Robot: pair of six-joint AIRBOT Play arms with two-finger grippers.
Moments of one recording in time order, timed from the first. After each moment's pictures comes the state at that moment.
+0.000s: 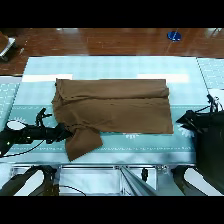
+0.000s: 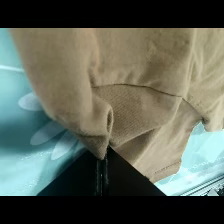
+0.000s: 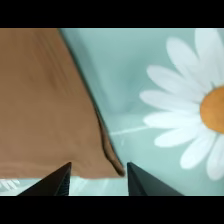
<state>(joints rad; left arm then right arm) 0.25 -1.03 0.30 0.80 -1.04 -1.27 -0.54 -1.11 0.64 -1.08 1.25 1.36</state>
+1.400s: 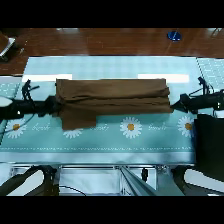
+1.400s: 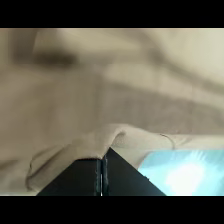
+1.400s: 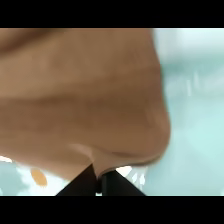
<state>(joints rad) 0.25 -1.14 0.70 0.72 -0.97 -1.28 -0.40 -1.37 0.94 -0.87 1.22 1.22</state>
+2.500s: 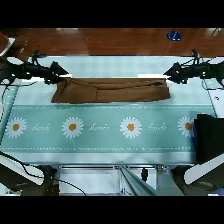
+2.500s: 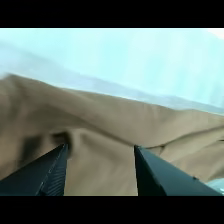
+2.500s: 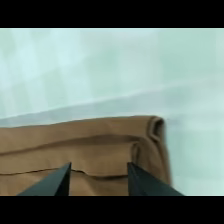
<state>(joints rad) 0.25 -1.85 1.56 0.75 -1.14 -1.38 -0.33 -1.90 1.63 -0.76 1.18 1.35</state>
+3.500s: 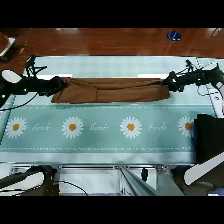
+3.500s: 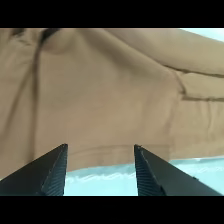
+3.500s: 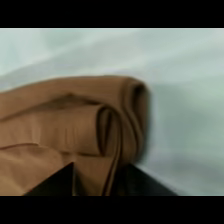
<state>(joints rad) 0.07 -1.32 1.01 0.94 -0.85 -1.40 -0.26 -1.93 1.53 -0.83 1.21 1.38</state>
